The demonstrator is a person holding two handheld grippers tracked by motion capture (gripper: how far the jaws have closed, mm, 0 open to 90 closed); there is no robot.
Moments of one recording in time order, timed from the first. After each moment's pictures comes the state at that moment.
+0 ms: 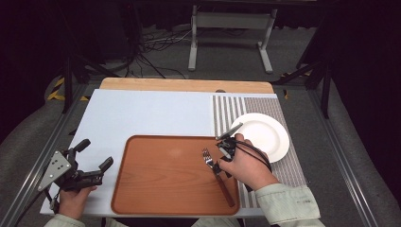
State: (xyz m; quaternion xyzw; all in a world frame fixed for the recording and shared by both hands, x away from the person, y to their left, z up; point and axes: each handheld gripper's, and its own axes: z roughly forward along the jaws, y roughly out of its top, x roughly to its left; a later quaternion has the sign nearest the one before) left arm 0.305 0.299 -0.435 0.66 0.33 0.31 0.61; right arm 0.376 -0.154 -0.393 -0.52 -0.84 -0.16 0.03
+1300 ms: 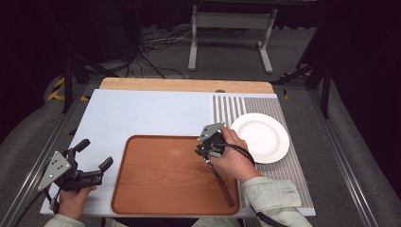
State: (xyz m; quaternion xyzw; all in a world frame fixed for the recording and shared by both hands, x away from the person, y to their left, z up) left arm 0.305 0.300 -0.435 0.66 0.33 0.31 0.61; right arm 0.403 -0.123 -0.402 -0.18 -0.93 -0.31 -0.12
